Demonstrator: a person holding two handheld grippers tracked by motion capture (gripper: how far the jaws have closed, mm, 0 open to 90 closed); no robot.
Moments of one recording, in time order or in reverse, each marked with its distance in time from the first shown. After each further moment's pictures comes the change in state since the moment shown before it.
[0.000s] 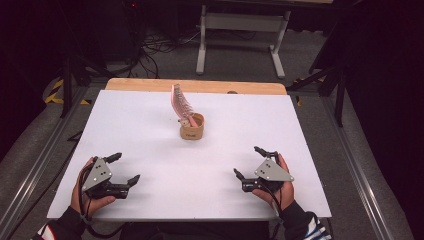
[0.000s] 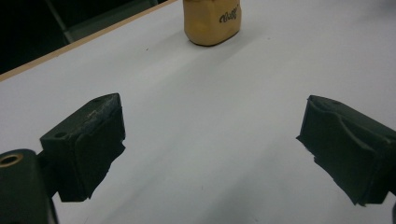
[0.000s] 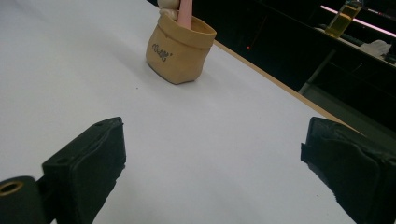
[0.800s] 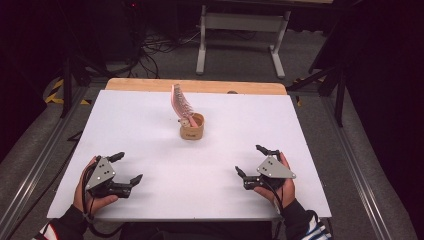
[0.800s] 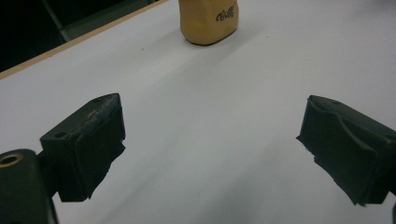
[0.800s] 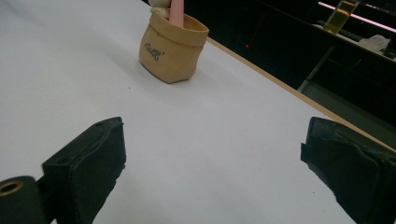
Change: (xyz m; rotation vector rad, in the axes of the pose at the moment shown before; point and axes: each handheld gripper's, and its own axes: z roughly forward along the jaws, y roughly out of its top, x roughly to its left) left arm -0.001 0.002 0.006 0.014 -0.005 0.003; right arm -0.008 -0.003 0.002 0.001 -0.004 0.025
